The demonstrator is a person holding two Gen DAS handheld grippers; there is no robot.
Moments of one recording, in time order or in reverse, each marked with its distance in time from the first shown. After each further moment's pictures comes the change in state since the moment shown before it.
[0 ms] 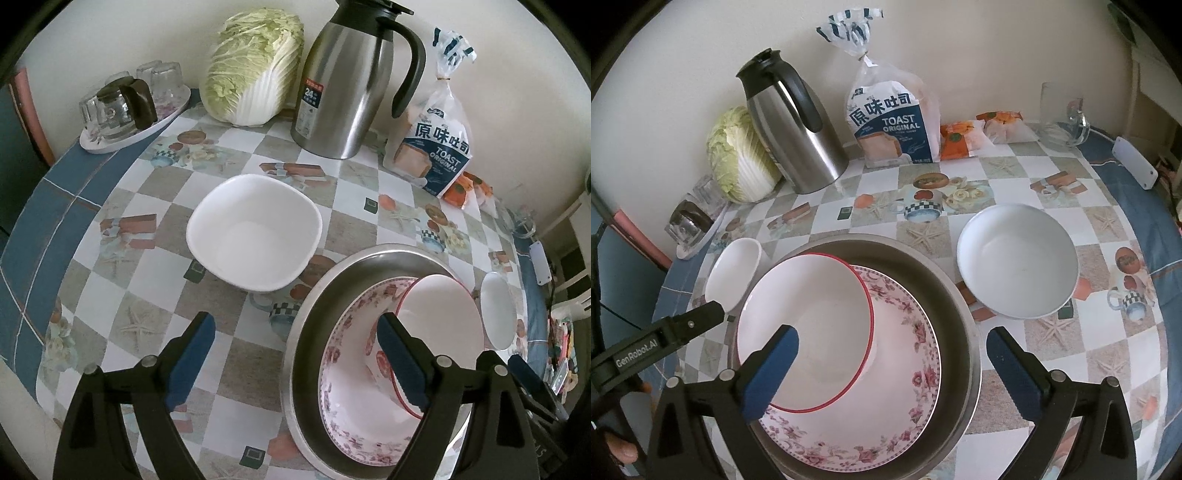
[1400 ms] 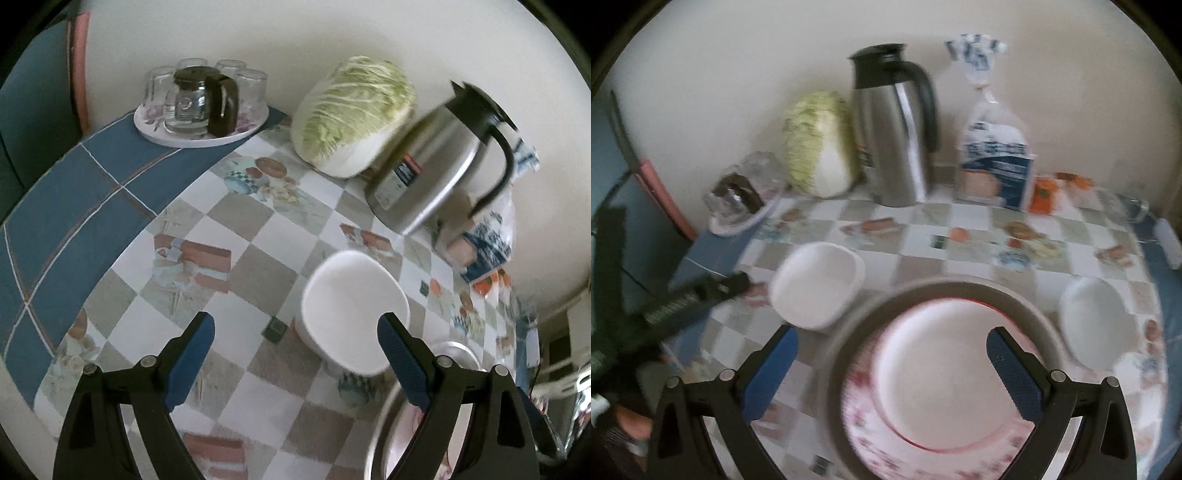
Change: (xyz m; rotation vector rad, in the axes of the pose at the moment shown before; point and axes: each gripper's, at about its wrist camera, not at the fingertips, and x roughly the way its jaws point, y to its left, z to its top) left arm 0.002 0.112 0.036 -0.263 -0.123 -0.039; right arm 0.003 0.130 0.018 -0.204 -0.035 0.076
